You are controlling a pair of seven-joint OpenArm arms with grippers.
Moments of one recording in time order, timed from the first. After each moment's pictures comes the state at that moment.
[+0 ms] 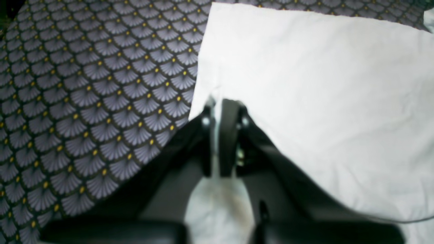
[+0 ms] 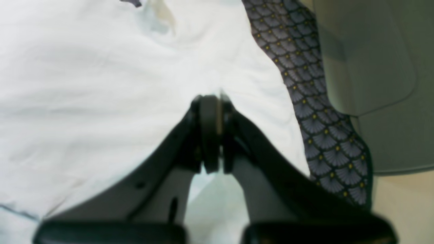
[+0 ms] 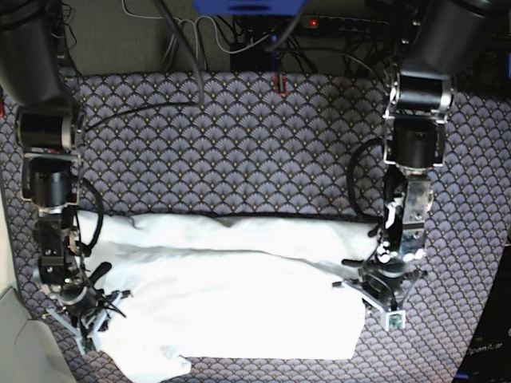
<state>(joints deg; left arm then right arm) -31.0 -8.7 3.2 54.0 -11.4 -0.2 19.3 41.1 16.7 0.7 42.5 -8.2 19.5 -15.8</state>
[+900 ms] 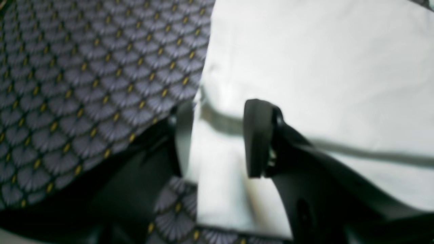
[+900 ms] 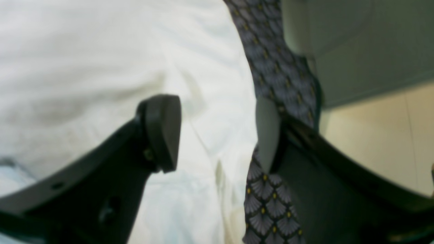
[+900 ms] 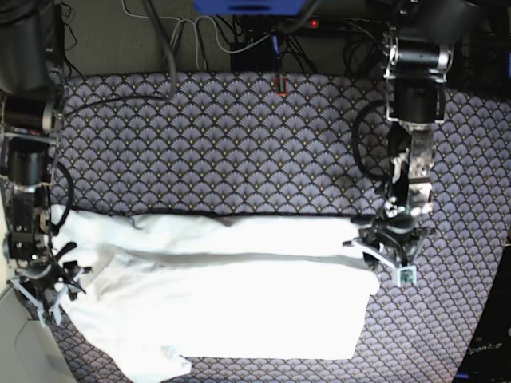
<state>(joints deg) -17.9 -10.0 -0.2 64.2 -11.5 0.2 20.0 34.9 22.8 5.7 46.9 -8.1 19.5 -21.0</state>
